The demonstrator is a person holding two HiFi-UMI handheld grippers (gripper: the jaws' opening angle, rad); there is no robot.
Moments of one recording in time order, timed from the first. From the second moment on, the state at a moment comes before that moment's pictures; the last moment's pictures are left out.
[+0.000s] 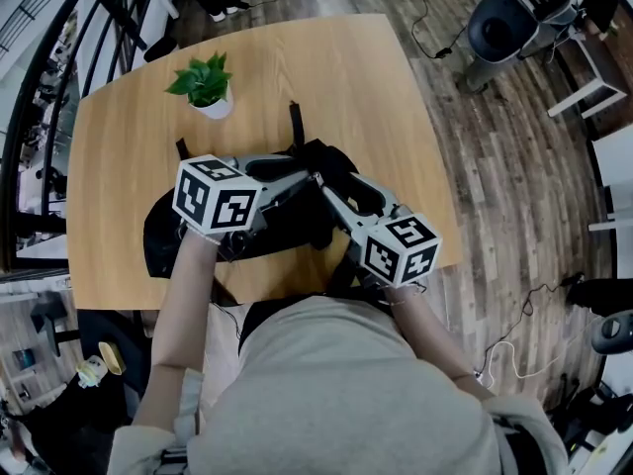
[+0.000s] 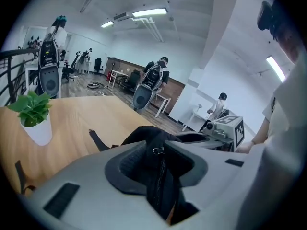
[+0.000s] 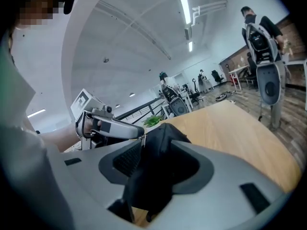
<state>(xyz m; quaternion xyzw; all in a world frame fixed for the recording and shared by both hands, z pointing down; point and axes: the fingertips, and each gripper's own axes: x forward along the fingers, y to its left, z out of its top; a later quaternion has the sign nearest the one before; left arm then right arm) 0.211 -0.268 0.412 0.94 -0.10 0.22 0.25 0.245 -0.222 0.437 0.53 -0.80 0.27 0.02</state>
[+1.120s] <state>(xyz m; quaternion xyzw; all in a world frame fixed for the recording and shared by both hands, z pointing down) 0.210 -0.221 0.408 0.89 -0.02 0.36 -0.26 0.255 -0.229 0.439 0.55 -0.79 0.28 0.02</state>
